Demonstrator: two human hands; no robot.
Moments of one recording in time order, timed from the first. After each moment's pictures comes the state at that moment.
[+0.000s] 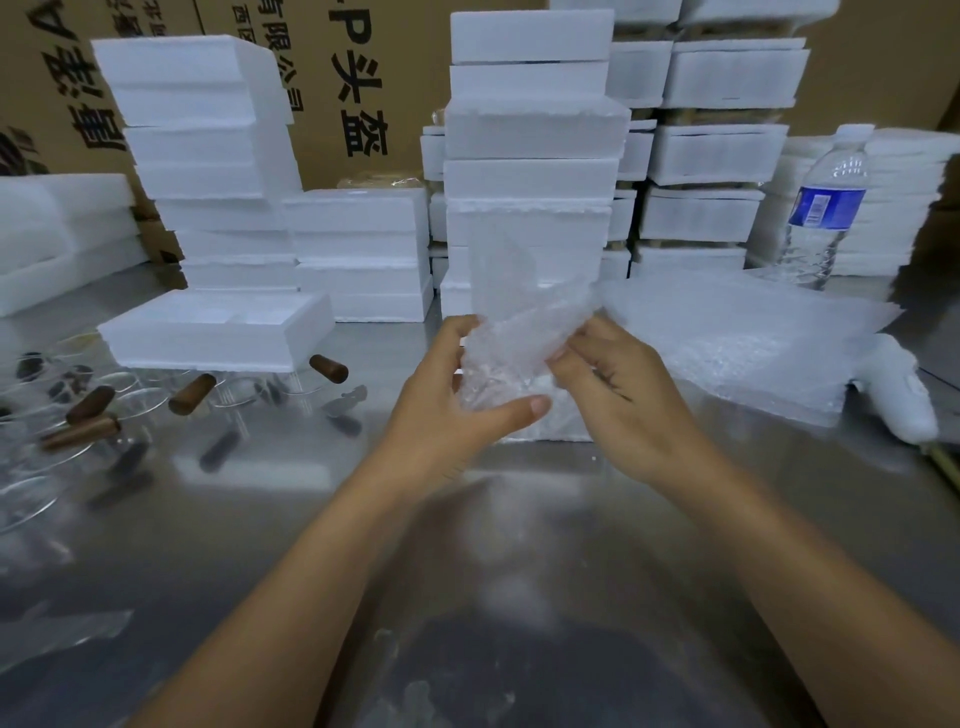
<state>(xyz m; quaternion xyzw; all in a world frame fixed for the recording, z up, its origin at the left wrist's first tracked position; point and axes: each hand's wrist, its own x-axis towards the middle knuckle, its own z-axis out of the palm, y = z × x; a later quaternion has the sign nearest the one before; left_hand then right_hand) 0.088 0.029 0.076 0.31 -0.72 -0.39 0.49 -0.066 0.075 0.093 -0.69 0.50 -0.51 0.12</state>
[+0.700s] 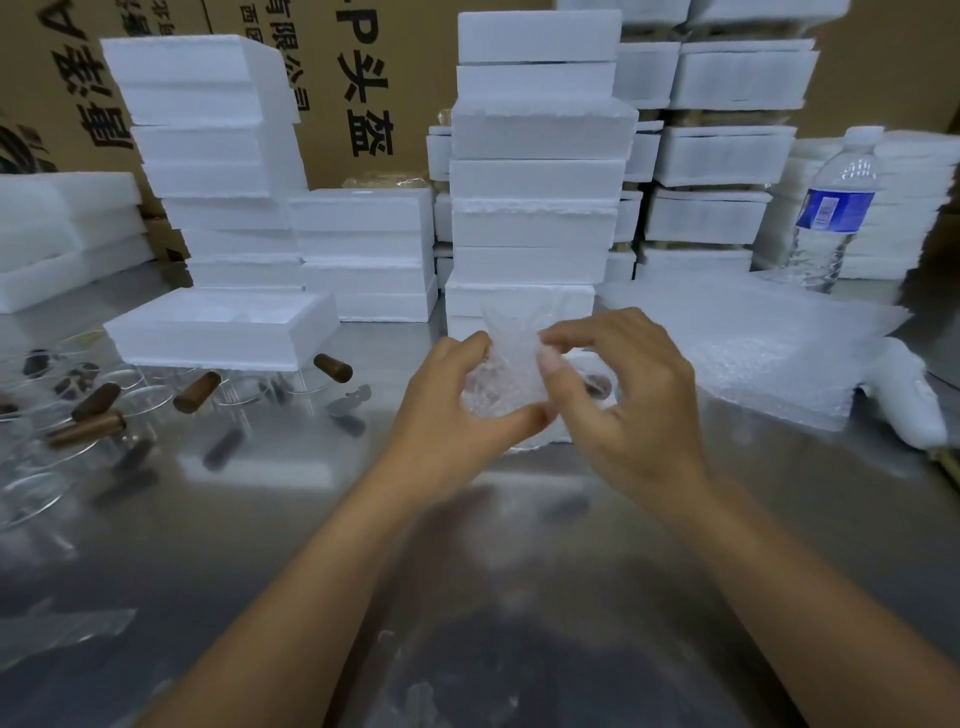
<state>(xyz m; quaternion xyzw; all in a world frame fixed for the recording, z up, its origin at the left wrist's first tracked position) 0.087 0.036 0.078 0.35 -0.75 -0.32 0.45 -0.056 0.078 0.086 -0.67 0.45 -0.56 -0.18</state>
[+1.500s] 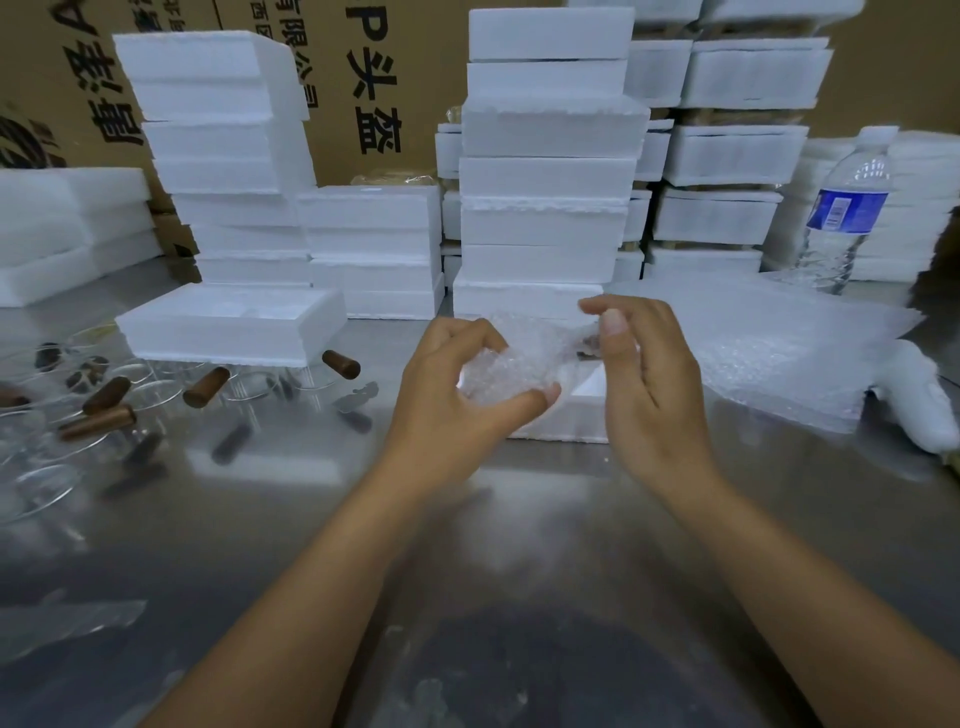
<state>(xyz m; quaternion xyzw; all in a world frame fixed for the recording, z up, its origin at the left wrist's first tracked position) 0.089 0.032 0.076 0.34 -0.73 -0.26 0.53 -0.061 0.069 0.081 -0.60 0.51 -0.62 0.01</state>
